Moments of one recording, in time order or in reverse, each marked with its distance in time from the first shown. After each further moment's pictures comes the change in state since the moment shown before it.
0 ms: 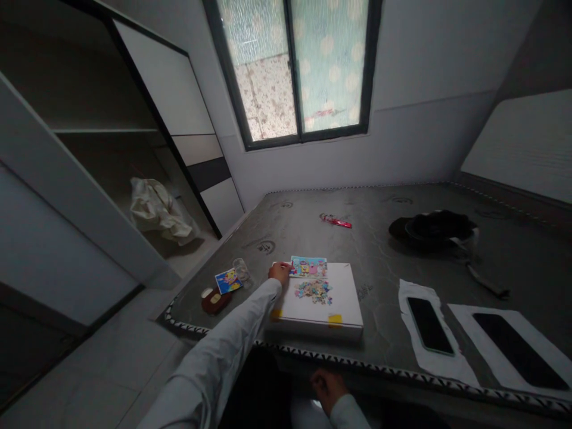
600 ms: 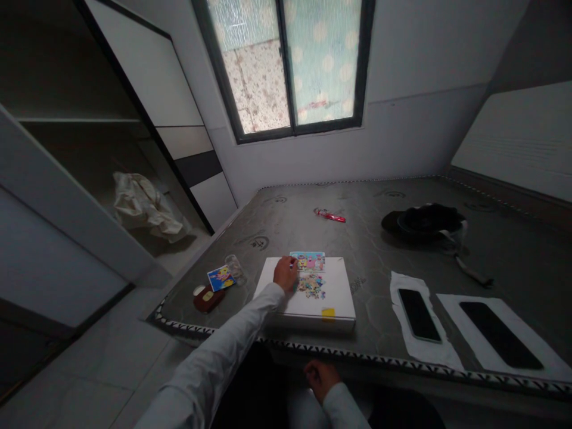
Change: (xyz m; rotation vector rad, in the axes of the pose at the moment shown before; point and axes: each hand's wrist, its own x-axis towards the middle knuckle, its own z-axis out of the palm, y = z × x) left_hand -0.055 0.034 0.016 0.266 0.041 0.503; right_hand 0.004 -0.007 0.000 -0.059 -0.006 0.065
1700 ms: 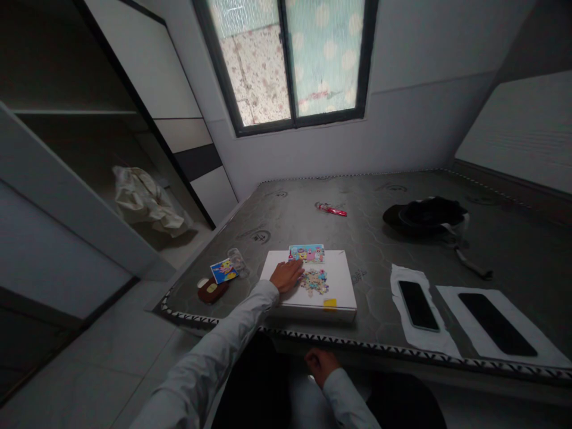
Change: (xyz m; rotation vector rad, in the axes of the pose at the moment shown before) left_hand -0.028 -0.023 -0.012 0.084 -0.287 0.296; right_hand -0.005 -0.004 -0.007 0.020 -0.029 -0.071
